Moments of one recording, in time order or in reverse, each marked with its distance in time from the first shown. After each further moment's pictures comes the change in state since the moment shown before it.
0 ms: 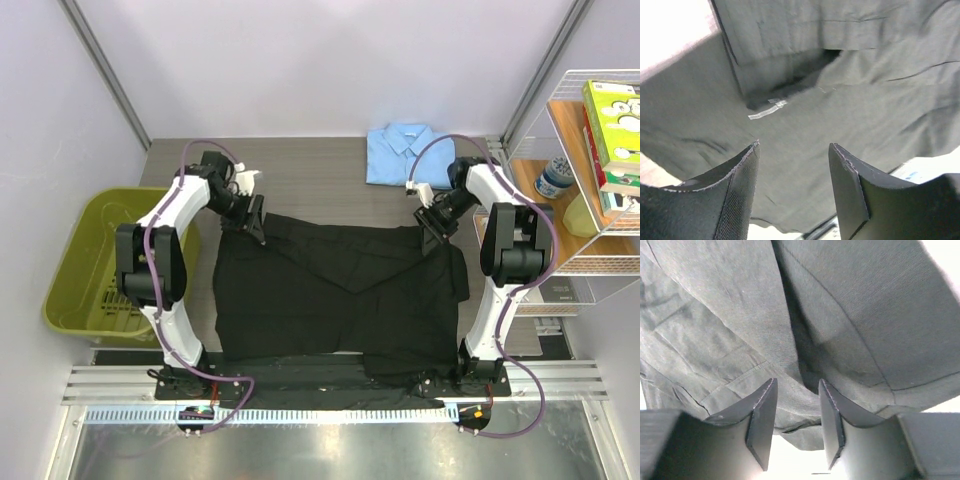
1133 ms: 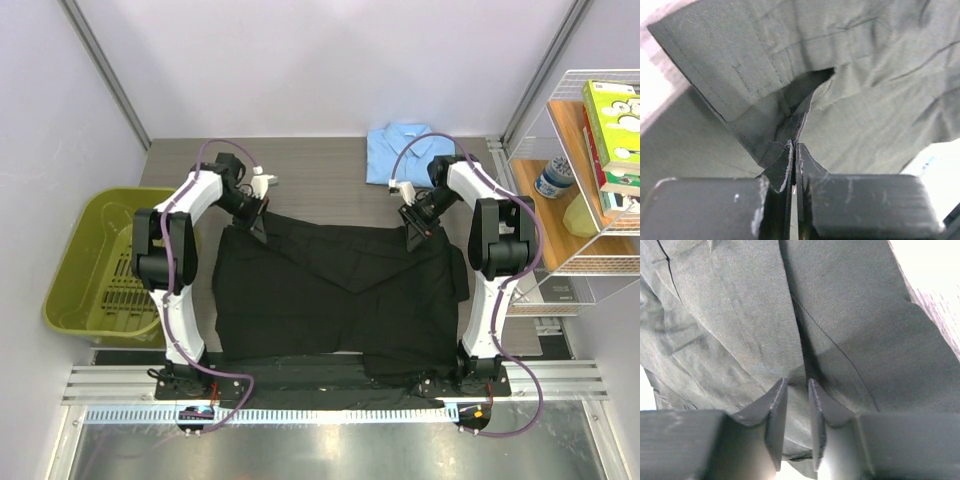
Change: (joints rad) left arm -0.033 0.168 0.088 -0.010 0.083 0.189; right arm 0.097 0.086 0.085 0.014 -0.048 0.065
